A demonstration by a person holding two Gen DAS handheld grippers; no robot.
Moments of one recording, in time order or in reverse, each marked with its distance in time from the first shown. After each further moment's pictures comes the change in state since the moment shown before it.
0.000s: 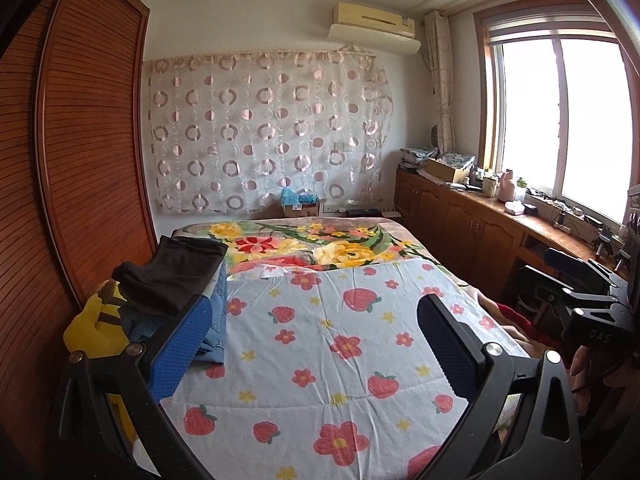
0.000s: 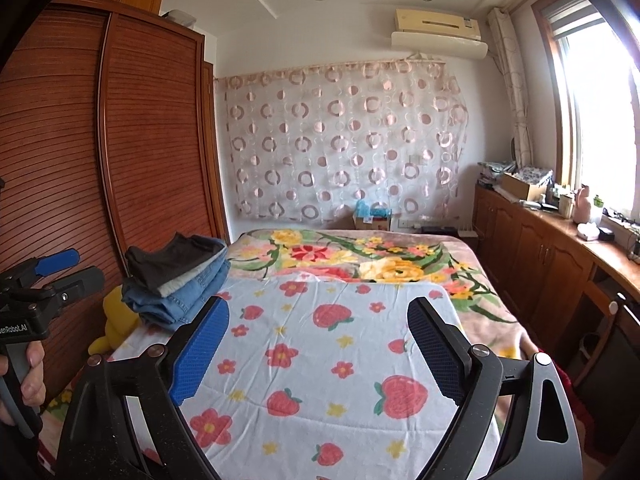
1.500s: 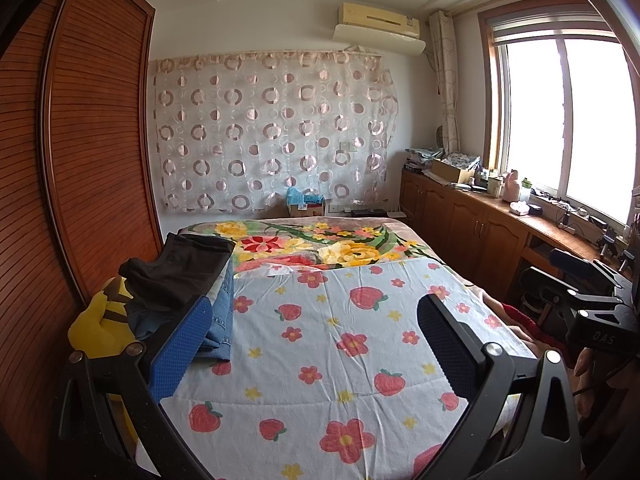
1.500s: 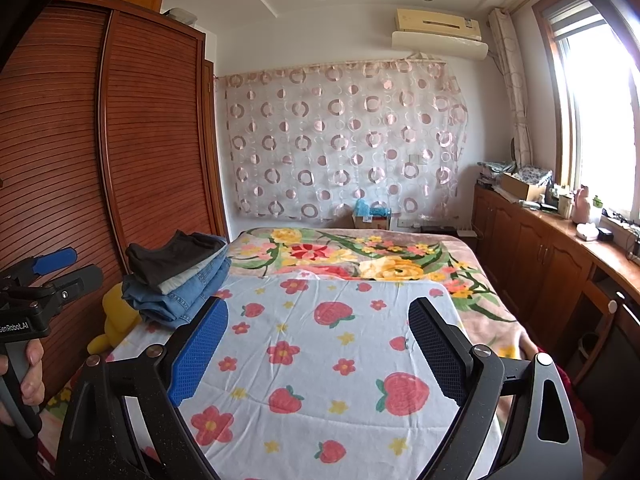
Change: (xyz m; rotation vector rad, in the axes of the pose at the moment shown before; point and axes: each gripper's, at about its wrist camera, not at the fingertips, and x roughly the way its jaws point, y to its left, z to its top) left arm 0.000 0.007 -0.003 -0.008 0.000 0.015; right arm 0.005 -0.003 -0.005 -0.010 0.001 0.001
